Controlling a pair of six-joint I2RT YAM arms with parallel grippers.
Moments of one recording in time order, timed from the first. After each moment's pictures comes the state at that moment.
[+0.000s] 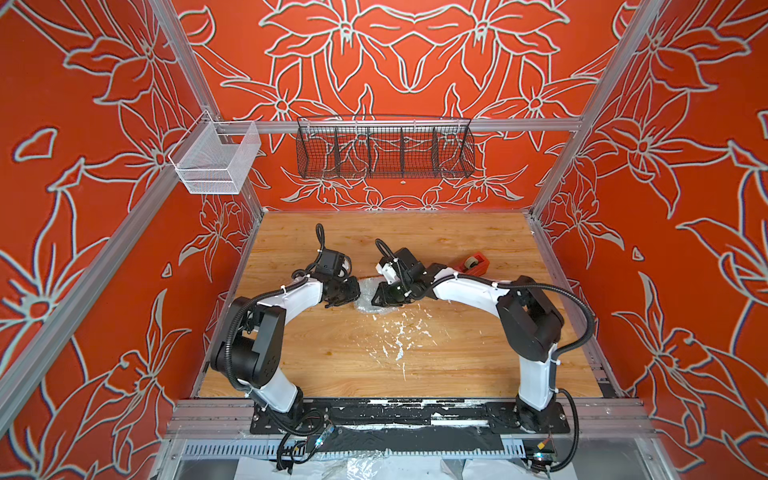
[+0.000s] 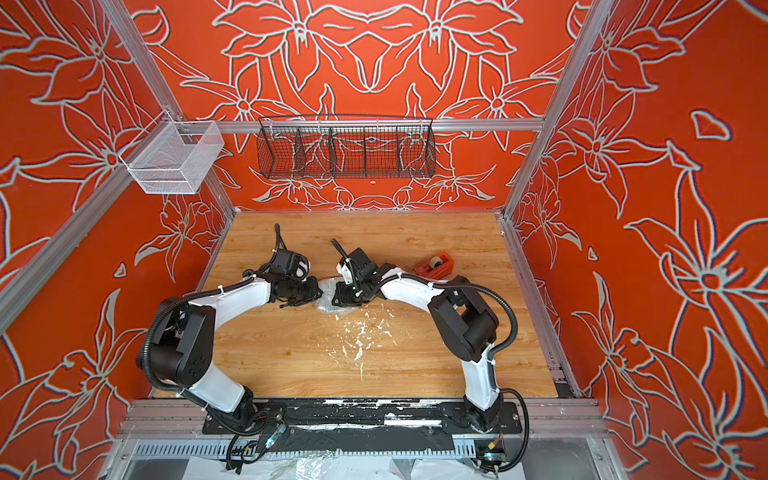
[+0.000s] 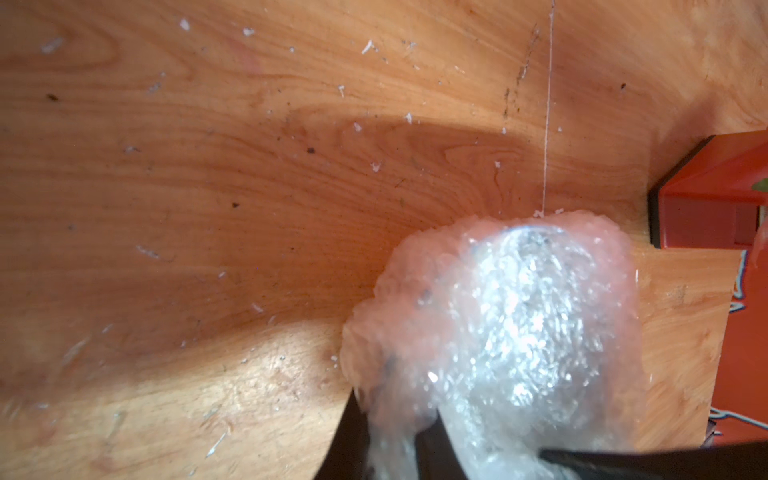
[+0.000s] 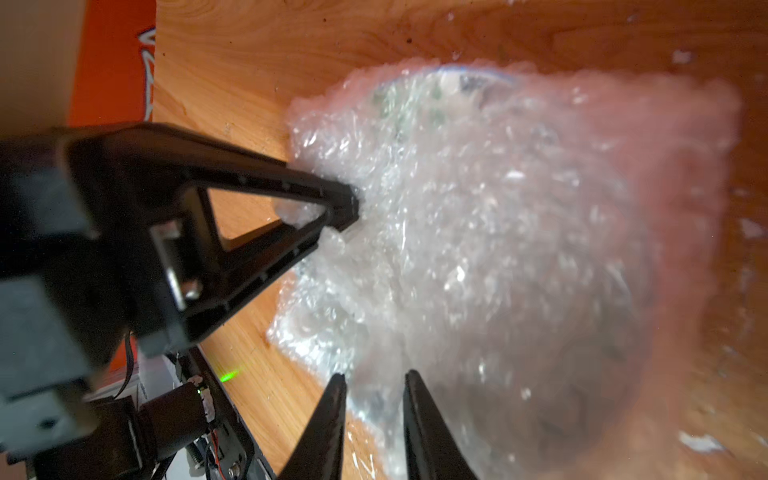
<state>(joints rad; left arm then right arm) -0.21 1.61 0.92 -0.36 0.30 -0.53 0.77 1.92 1.35 -0.38 -0.43 0.62</state>
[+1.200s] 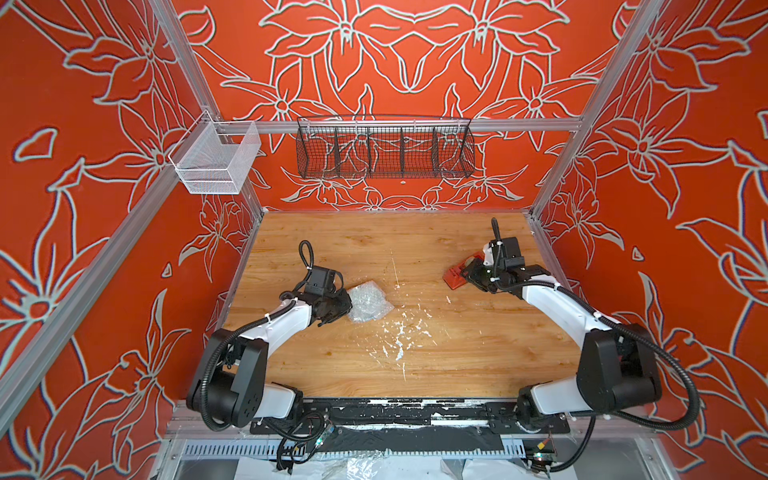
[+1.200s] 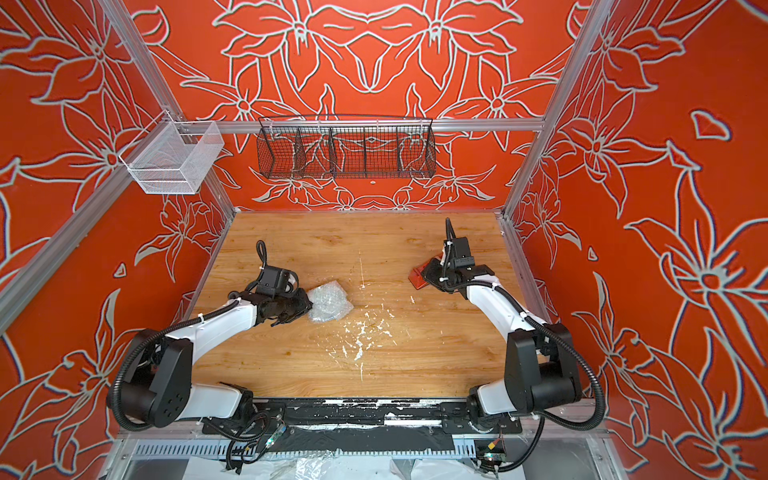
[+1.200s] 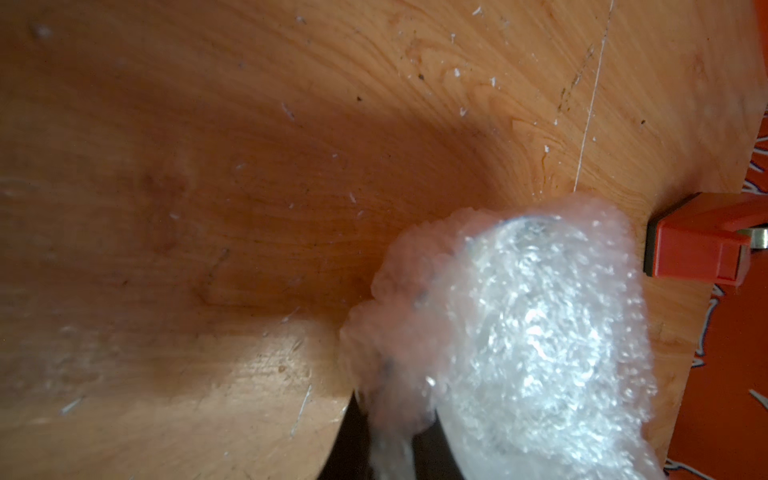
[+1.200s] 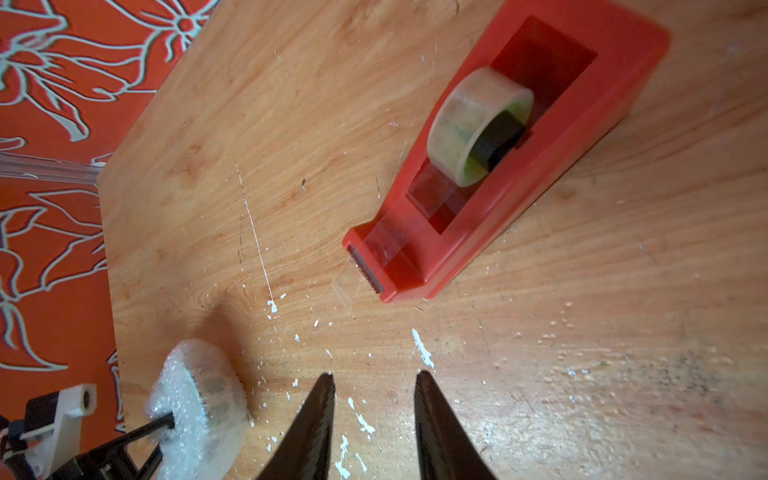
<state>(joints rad) -0.21 1.37 0.68 -0.32 0.26 -0.74 0.17 1.45 0.96 -0.40 -0.26 0.70</state>
